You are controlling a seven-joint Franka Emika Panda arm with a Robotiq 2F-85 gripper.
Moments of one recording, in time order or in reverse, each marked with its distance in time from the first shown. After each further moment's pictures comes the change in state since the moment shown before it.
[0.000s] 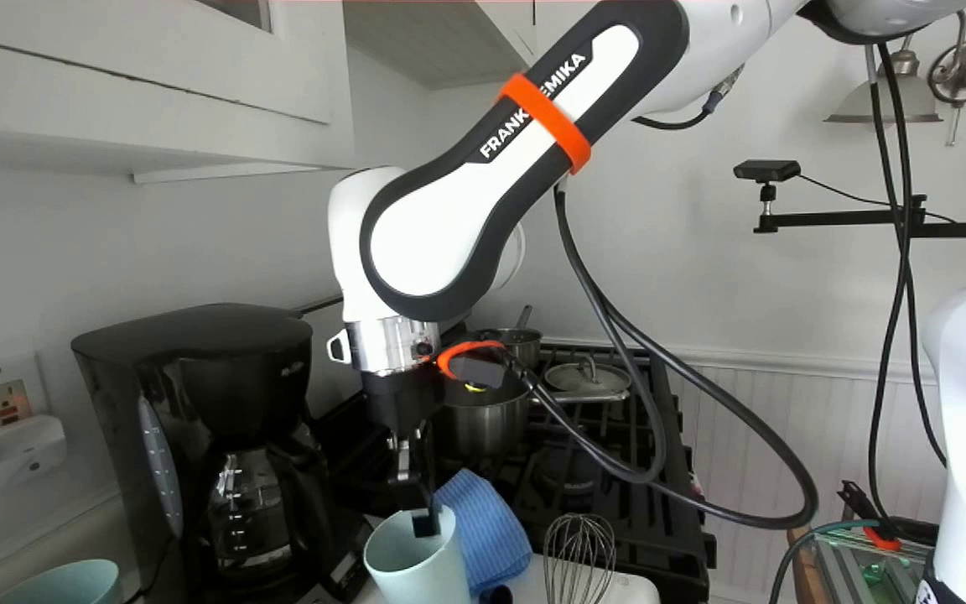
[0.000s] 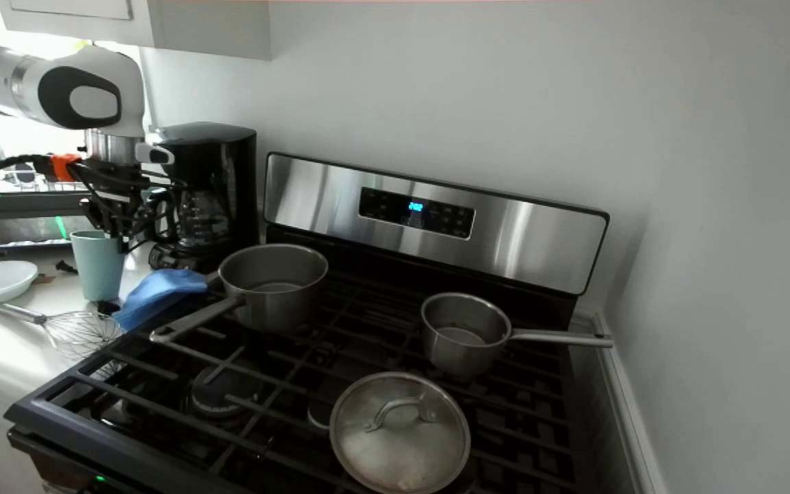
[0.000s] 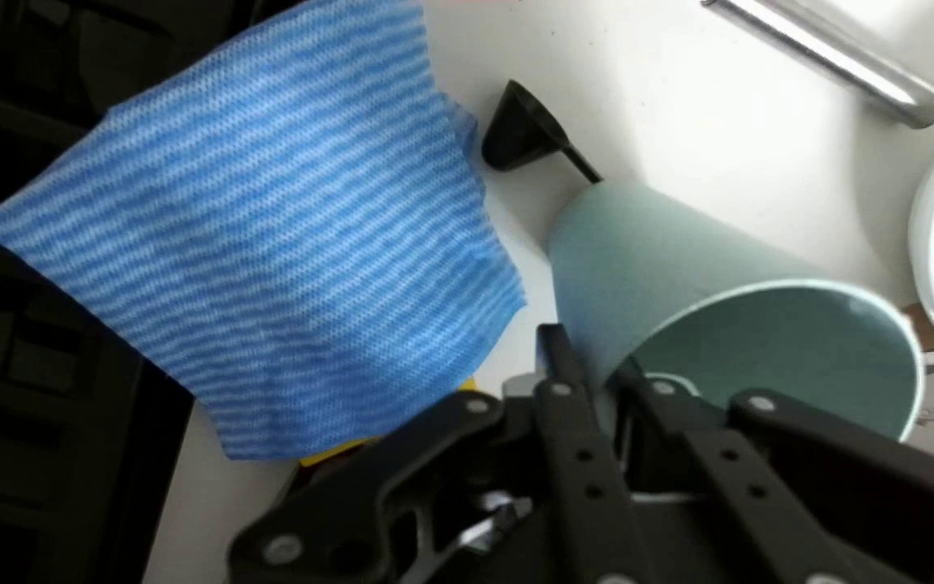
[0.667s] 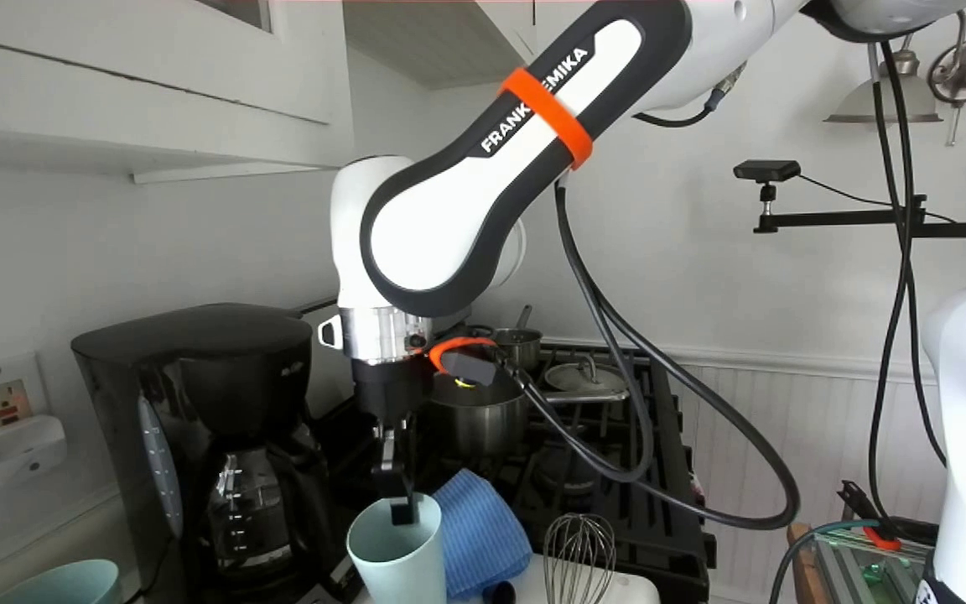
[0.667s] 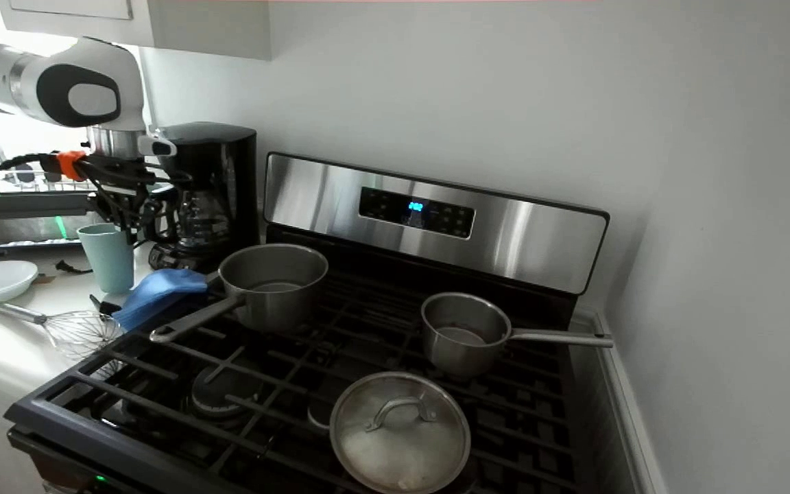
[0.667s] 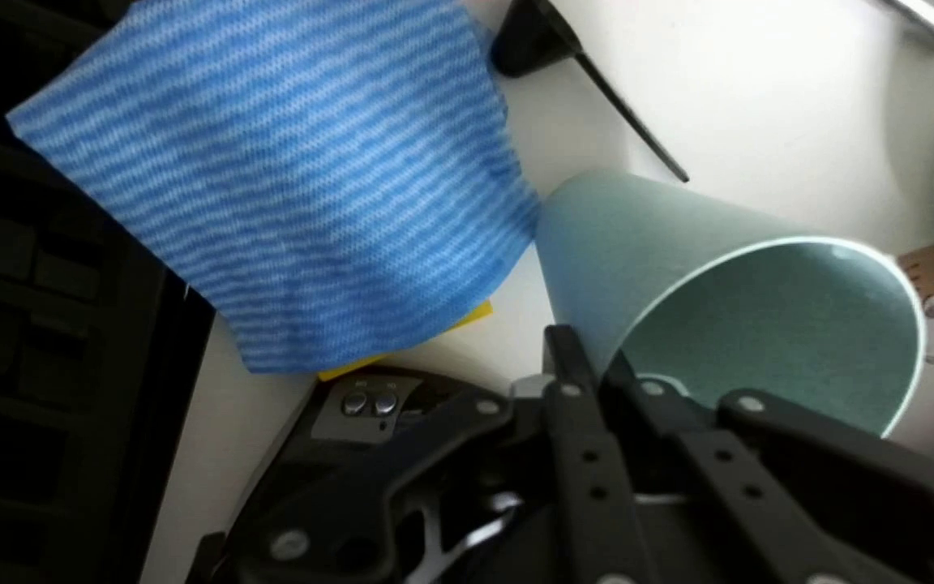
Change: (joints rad) arm 0.000 -0.007 0.000 -0.001 0.006 0.084 -0.026
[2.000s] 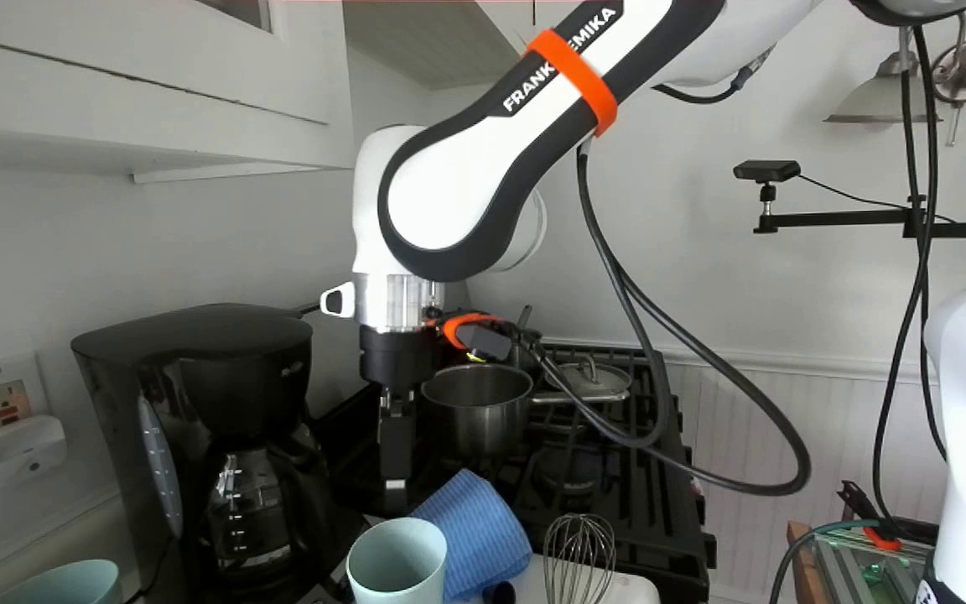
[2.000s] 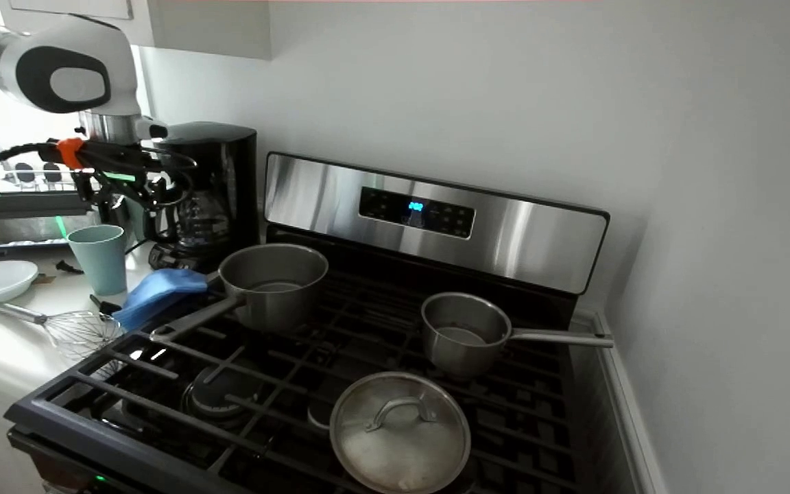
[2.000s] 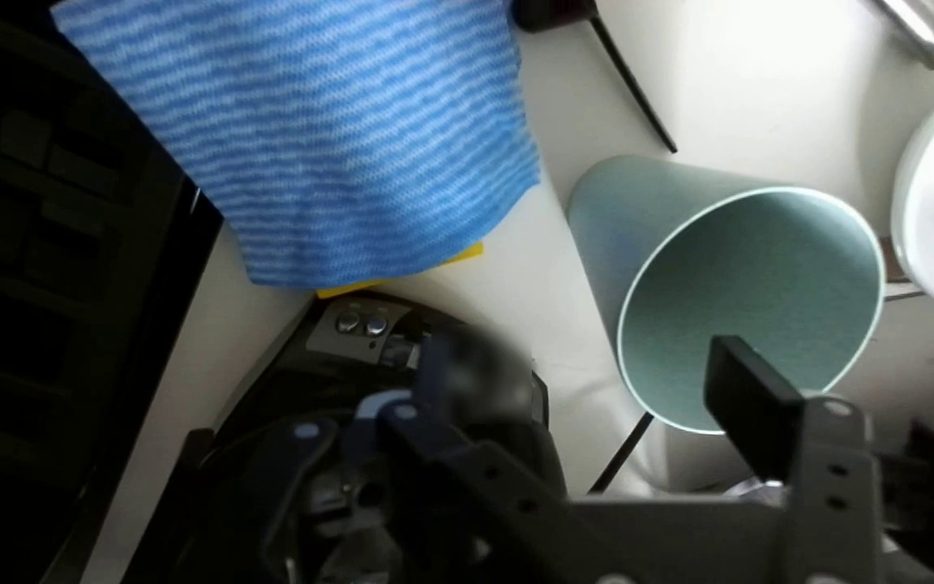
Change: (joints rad) arm -0.021 -0.086 0.005 -0.045 0.074 0.038 -0.185
